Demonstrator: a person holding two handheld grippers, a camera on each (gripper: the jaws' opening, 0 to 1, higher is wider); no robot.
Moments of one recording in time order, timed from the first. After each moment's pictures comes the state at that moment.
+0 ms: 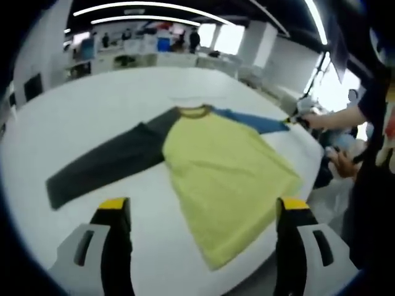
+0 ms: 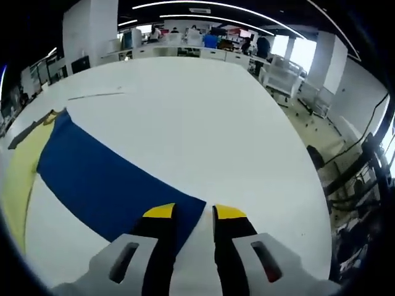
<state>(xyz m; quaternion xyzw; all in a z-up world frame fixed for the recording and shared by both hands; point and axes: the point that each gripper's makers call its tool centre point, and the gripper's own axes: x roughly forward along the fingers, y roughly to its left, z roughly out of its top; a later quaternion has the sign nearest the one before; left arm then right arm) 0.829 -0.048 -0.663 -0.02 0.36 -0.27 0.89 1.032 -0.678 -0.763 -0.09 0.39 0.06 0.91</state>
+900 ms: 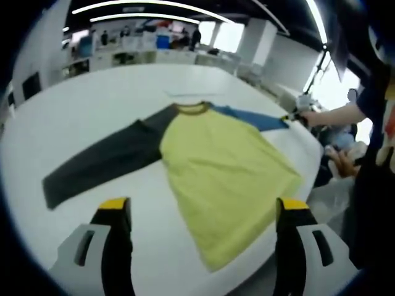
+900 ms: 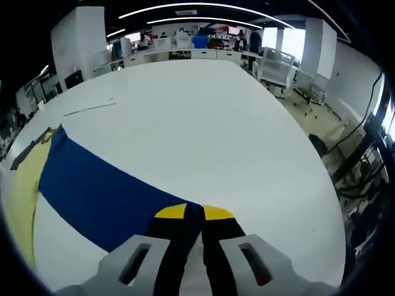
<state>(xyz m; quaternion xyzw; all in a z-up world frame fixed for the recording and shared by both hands) 0.831 -0.048 -0.674 -0.02 0.37 -0.27 0.89 1.037 -0.676 -0.767 -0.02 0.39 0.05 0.92</state>
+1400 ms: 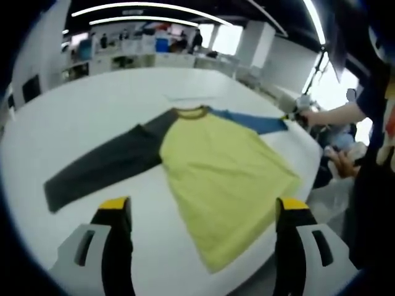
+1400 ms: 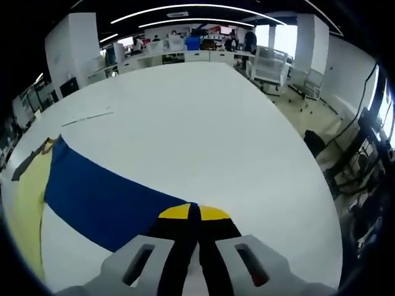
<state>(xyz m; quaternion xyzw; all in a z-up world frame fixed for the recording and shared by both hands) 0.832 -0.047 -0.665 -0.02 0.36 -0.27 0.89 1.035 -0.678 -0.741 -0.02 0.38 0.03 0.92</state>
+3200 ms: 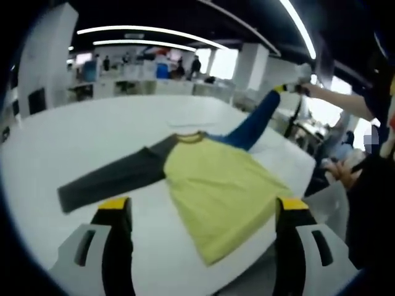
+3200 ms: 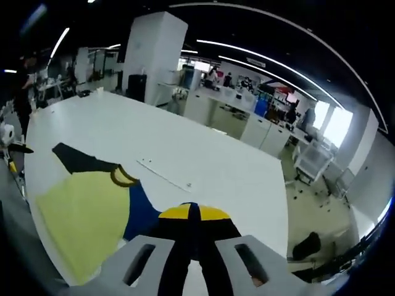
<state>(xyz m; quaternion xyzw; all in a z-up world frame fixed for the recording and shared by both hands) 0.789 -0.035 -0.613 -0.04 0.27 -0.28 0.92 1.047 -0.494 -0.482 -0.20 0.23 0.24 0.92</state>
